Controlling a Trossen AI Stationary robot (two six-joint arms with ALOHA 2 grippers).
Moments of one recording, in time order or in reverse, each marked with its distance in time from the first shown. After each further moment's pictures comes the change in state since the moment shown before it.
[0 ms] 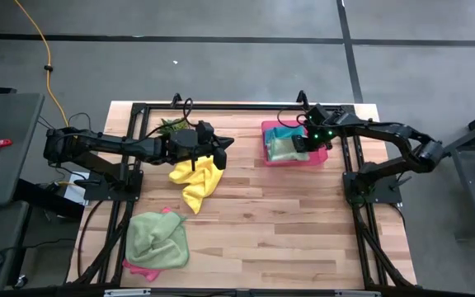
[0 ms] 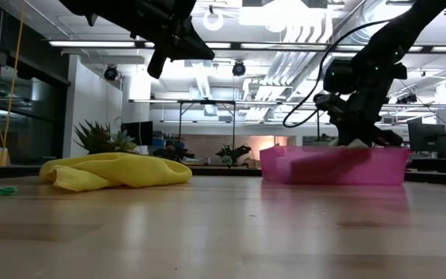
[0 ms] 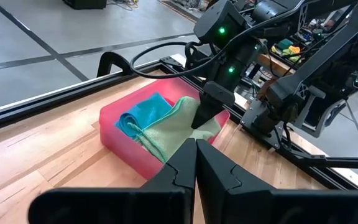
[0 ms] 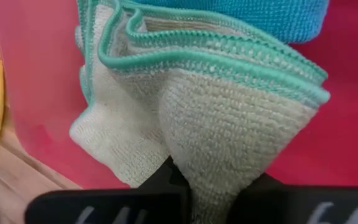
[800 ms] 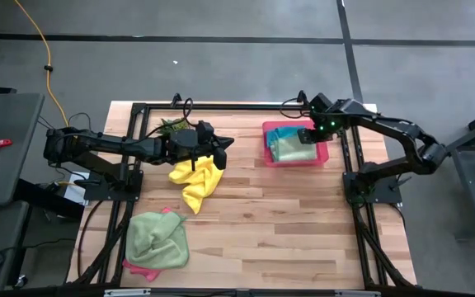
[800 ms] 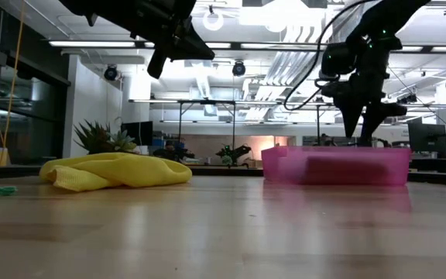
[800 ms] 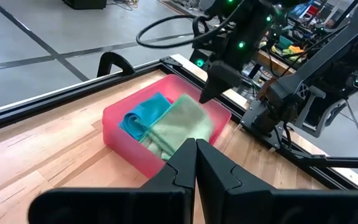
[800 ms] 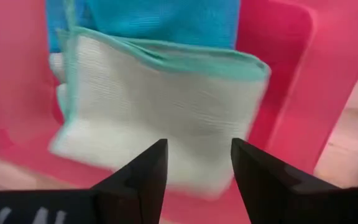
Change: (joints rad) left arm 0.000 0.000 0.000 0.000 0.000 0.002; right arm -0.019 -0.024 0.224 -0.376 0.213 -0.140
